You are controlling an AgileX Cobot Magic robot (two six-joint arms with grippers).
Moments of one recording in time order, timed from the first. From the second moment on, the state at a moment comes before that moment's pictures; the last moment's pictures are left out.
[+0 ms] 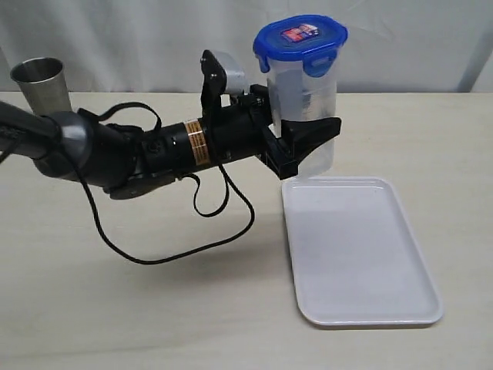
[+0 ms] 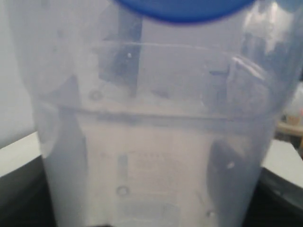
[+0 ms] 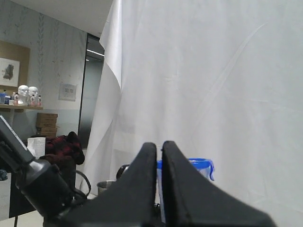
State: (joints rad) left arm -0.58 2.09 -1.12 0.75 -1.11 -0.58; right arm 0.68 0.28 -0.17 0.04 -0.39 -0.14
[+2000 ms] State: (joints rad) left arm -0.76 2.48 -1.47 0.83 -0.92 -0.57; right arm 0.68 0.28 -0.17 0.08 -0.38 -0.14
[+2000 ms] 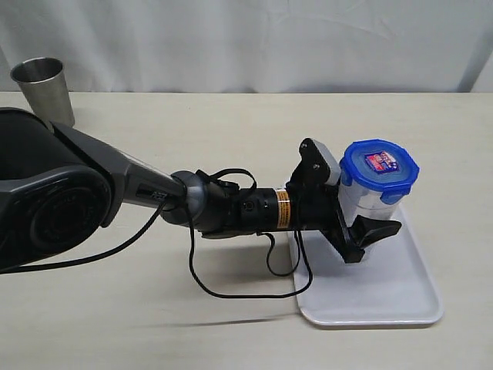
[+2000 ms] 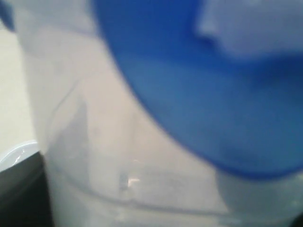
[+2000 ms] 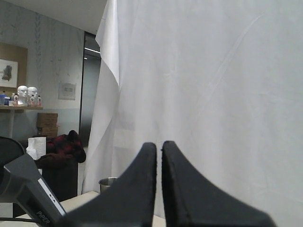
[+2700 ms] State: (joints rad) left arm -0.76 2.45 -1.47 0.94 -0.76 -0.57; right arm 0.68 0.28 -0.17 0.08 -0.38 -0.14
